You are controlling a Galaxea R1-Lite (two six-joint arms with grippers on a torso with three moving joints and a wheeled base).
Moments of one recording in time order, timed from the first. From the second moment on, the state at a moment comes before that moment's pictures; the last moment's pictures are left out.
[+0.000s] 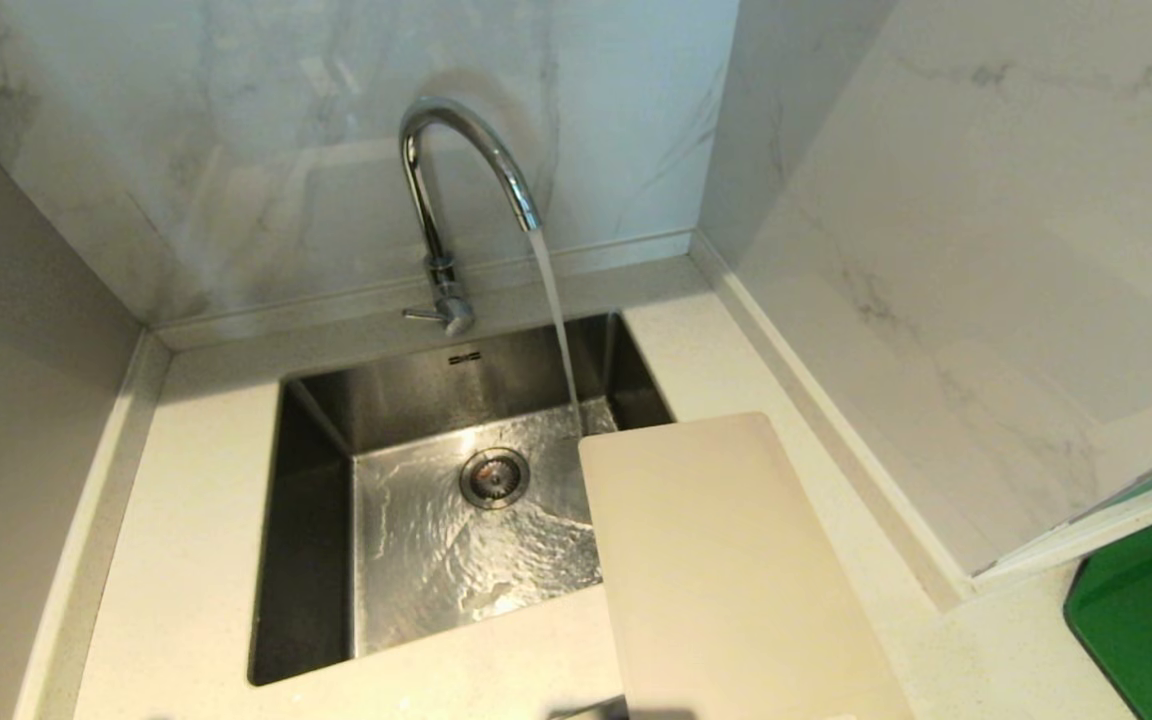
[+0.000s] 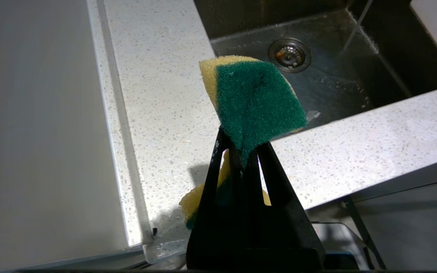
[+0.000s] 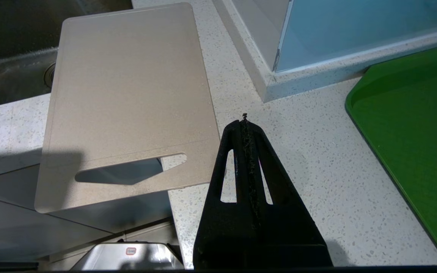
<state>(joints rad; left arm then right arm) 0.09 0.27 0.00 -0.17 -0.11 -0.02 0.00 0.00 0.00 0.00 0.00 0.03</state>
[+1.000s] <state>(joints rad) -0.01 0.04 0.00 0.02 -0.01 0.04 0.00 0.00 0.00 0.00 0.00 0.03</state>
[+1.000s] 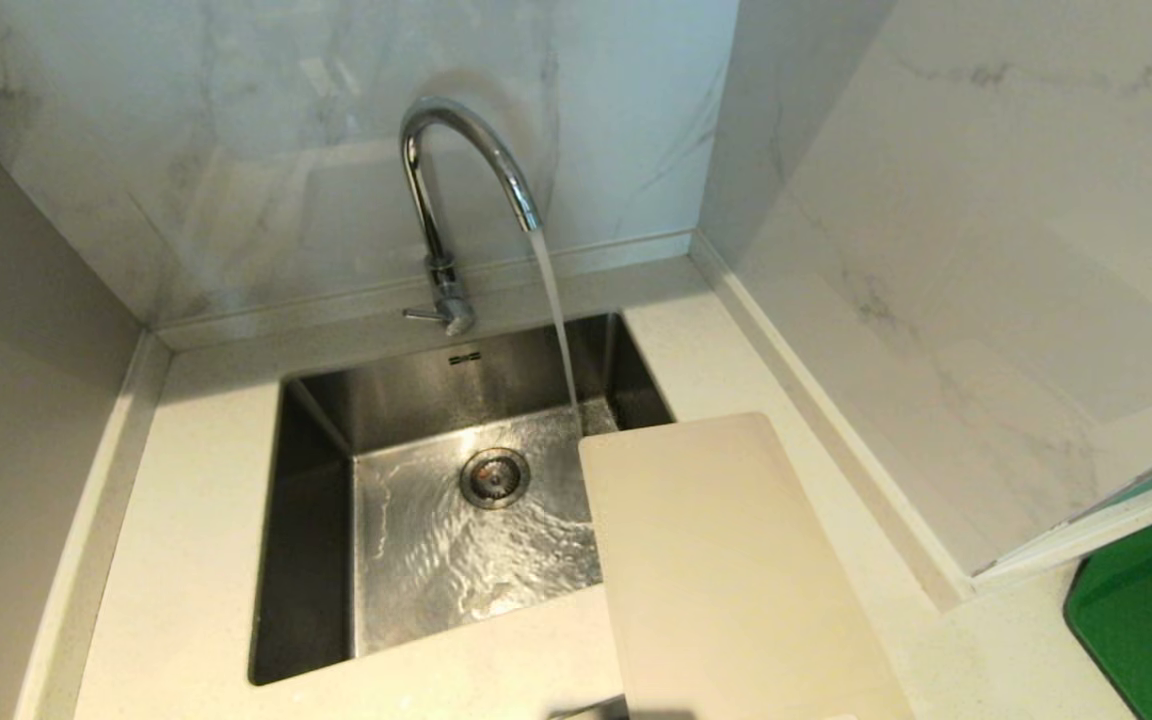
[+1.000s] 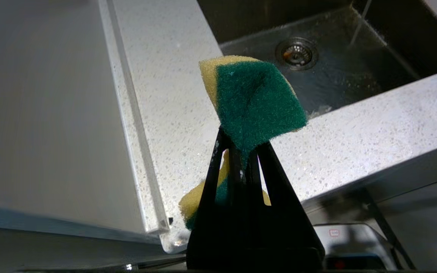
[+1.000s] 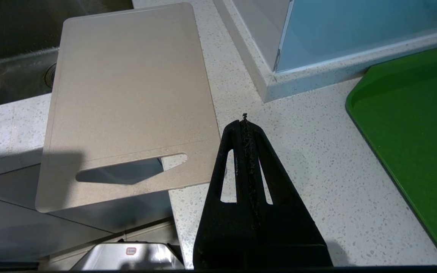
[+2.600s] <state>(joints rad) 0.00 0.00 0.00 0.01 0.00 -0.01 0.00 0.00 0.00 0.00 0.00 0.01</state>
